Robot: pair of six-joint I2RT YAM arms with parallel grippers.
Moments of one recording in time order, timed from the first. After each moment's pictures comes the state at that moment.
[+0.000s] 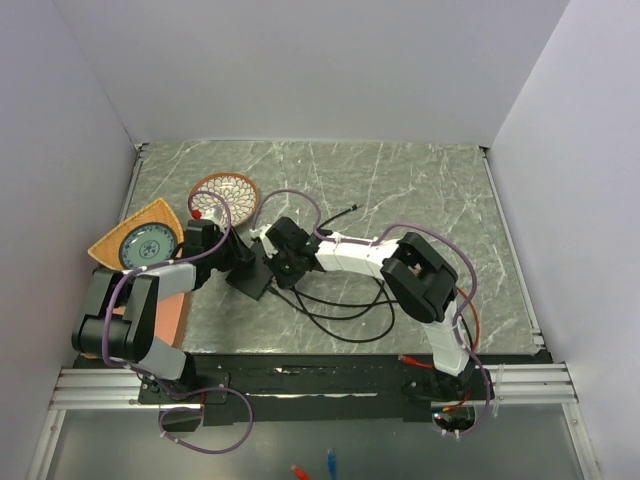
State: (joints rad) left arm -0.17 1.50 0.56 0.24 0.25 -0.57; right arm 0.93 2.05 1.44 -0.37 -0.15 0.10
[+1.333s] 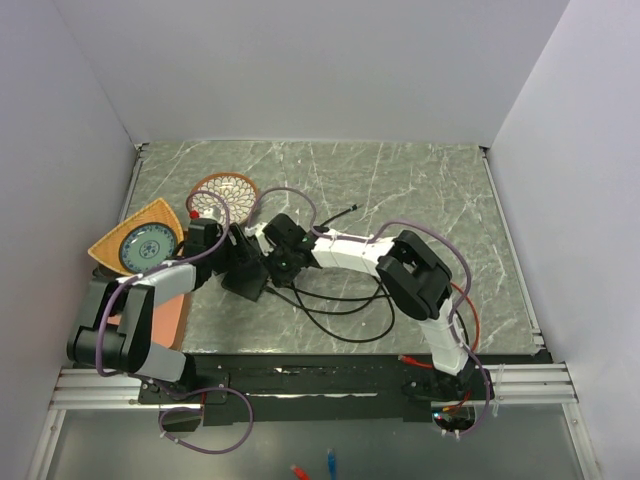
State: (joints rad) left arm -0.20 1.44 0.58 0.13 0.14 -0.62; right arm 0.92 2.10 1.51 -0.40 -0.20 0.06
